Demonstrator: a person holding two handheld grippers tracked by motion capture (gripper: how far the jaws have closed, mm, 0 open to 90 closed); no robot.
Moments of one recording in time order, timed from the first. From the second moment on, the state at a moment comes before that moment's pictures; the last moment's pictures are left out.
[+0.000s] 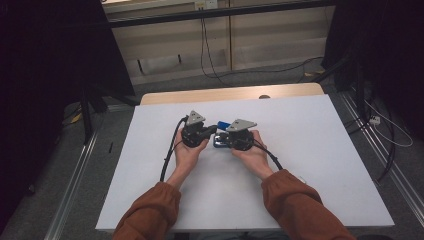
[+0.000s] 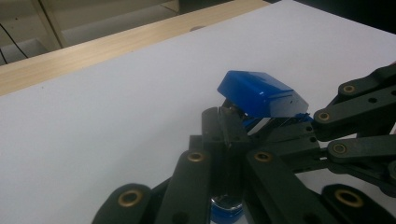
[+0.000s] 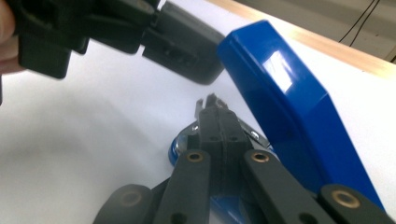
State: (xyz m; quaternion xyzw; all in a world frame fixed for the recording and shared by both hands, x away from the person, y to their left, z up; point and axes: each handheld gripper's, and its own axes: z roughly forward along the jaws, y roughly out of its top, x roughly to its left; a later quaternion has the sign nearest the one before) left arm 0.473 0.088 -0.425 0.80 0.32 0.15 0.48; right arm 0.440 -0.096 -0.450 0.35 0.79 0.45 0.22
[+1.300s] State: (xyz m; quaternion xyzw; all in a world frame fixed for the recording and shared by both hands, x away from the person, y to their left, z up) left arm 0.479 0.087 -0.431 0.81 0.32 0.13 0.47; right arm 0.442 -0.095 -0.446 0.38 0.76 0.46 0.25
